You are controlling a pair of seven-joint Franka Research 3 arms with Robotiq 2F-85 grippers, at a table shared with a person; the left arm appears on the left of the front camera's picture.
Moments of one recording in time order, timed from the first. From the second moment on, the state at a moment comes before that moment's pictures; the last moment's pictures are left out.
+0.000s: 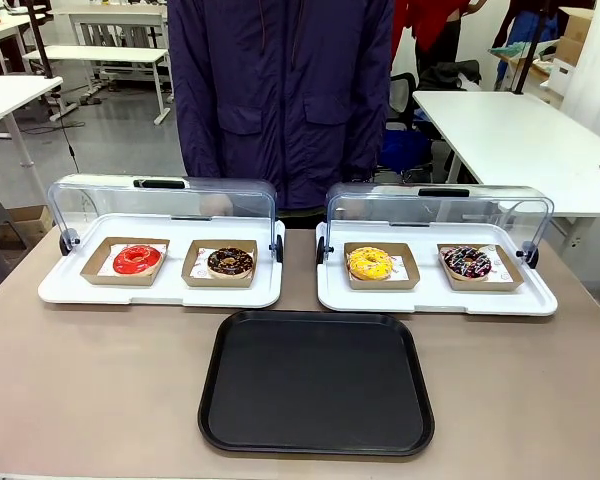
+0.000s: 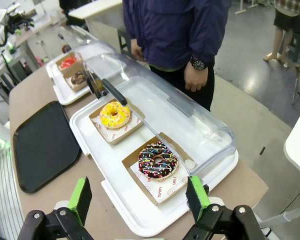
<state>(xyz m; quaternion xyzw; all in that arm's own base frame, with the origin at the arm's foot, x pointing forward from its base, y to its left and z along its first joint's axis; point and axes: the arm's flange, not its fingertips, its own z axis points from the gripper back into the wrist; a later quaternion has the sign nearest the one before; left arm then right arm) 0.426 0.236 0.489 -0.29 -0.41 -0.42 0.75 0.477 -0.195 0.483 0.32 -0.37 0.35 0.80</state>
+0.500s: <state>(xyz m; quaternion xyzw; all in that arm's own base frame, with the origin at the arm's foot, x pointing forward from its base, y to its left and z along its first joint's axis) 0.426 0.236 0.489 -0.29 -0.41 -0.42 0.75 0.477 -0.195 0.483 0.32 -0.37 0.35 0.80</state>
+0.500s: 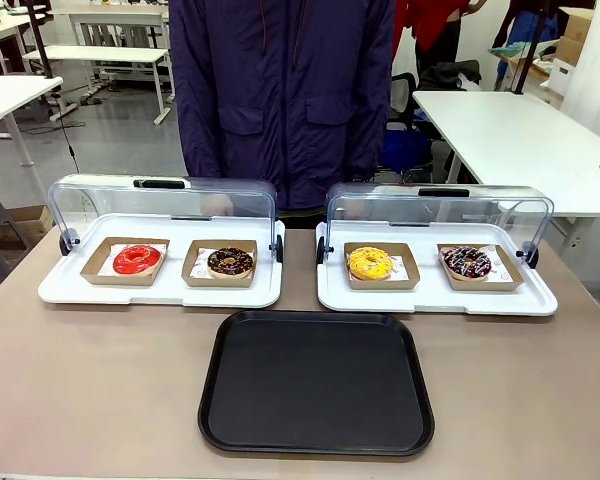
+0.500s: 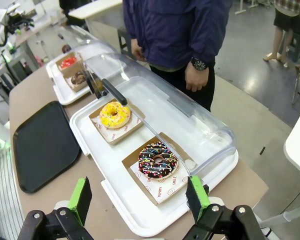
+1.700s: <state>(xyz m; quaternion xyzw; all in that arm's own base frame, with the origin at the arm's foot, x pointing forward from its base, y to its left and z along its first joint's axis) 0.426 0.236 0.489 -0.29 -0.41 -0.42 0.75 0.477 -0.195 0.483 0.32 -0.38 0.35 0.80</state>
